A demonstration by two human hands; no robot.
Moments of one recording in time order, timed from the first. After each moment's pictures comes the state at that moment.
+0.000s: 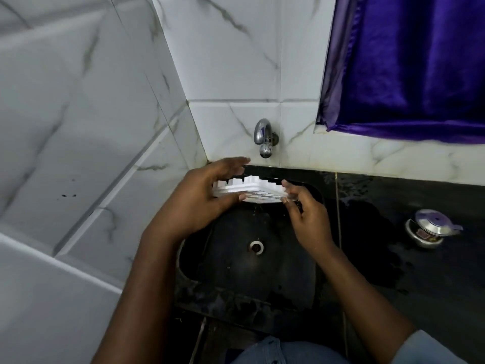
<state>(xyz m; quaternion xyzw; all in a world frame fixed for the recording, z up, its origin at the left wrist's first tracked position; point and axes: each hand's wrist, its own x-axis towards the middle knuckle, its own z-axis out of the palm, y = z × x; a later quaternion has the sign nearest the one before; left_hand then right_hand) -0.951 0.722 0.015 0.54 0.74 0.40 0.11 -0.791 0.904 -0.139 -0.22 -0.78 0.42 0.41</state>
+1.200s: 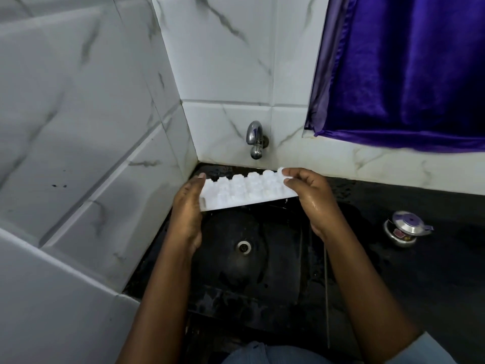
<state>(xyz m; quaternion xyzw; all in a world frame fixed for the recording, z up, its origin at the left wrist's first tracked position) -0.932 0.727 -0.043 0.09 0.61 0.75 0.25 -0.782 0.907 -0.062 -0.30 -0.62 0.64 0.34</state>
